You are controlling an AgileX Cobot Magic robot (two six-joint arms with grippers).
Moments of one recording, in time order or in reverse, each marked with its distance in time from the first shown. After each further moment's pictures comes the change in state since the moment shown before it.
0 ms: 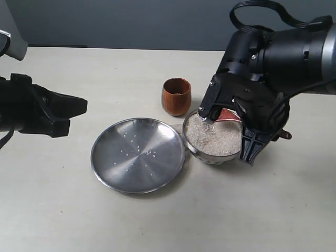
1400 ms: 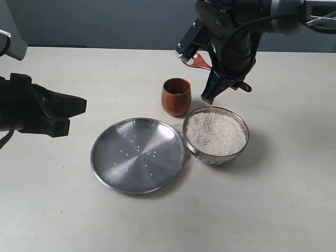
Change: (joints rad) left arm 0.000 0.000 0.000 0.000 0.007 0.005; right arm -0.117 0.232 -0.445 0.057 -0.056 -0.034
